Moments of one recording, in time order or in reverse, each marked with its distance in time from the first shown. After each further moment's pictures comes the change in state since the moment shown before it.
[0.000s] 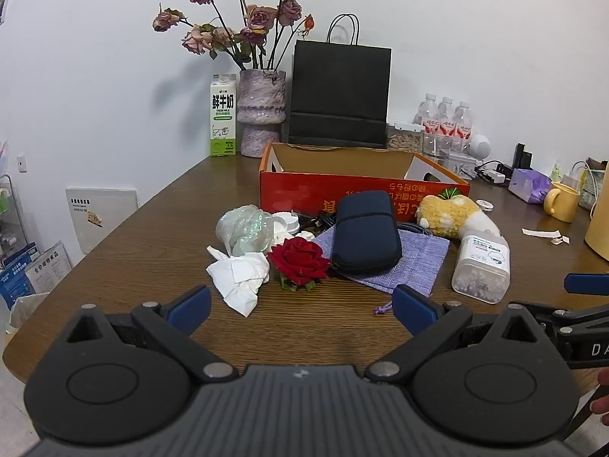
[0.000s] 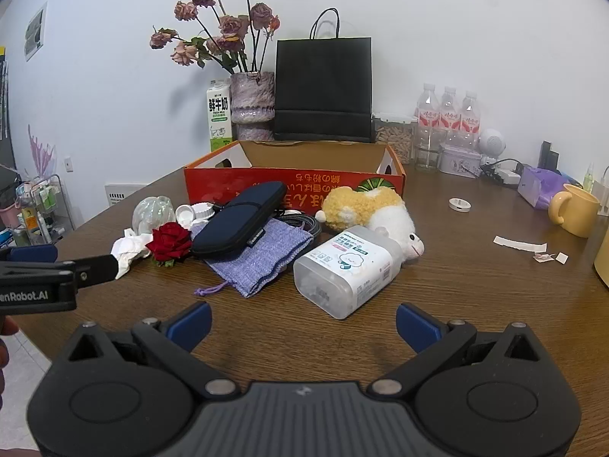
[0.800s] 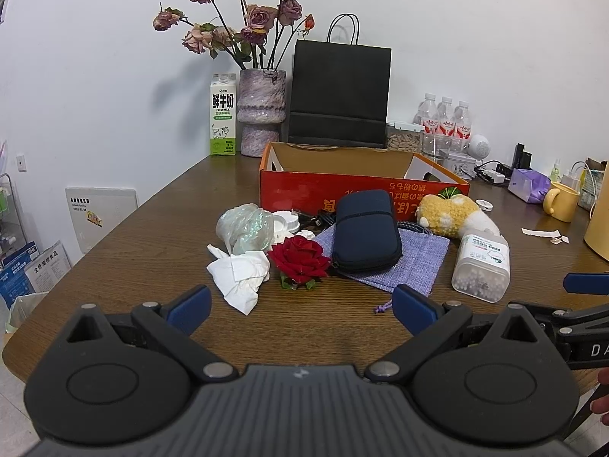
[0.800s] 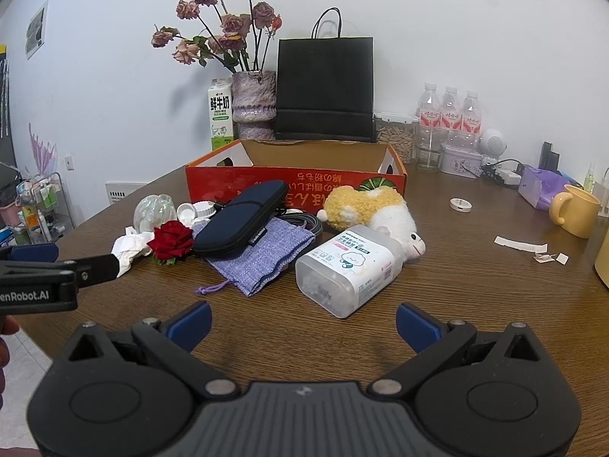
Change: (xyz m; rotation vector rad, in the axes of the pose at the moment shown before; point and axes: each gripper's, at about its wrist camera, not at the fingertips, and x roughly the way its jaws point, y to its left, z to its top) left arm 0.000 0.000 -0.001 -0.002 0.001 -0.004; right arm 0.001 0.001 -0.001 -0.005 0.003 0.003
